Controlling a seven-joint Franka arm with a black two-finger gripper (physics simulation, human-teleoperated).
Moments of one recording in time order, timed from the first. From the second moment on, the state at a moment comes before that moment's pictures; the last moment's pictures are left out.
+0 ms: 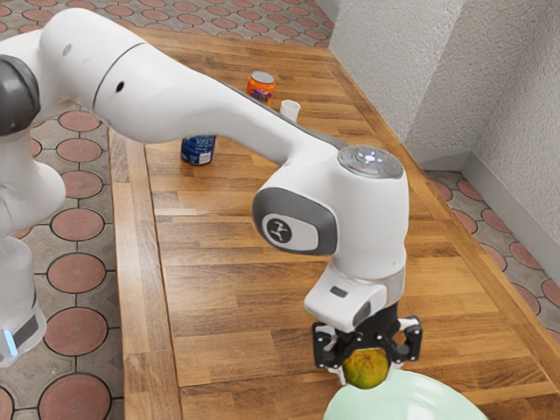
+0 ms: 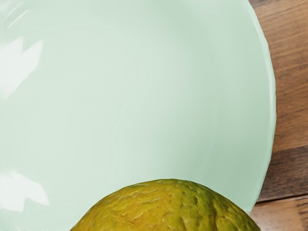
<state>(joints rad) -0.93 0.14 0.23 -1.68 -0.02 2.13 1.11</state>
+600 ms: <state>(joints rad) -0.92 0.17 0.24 -1.67 -0.03 2.16 1.10</state>
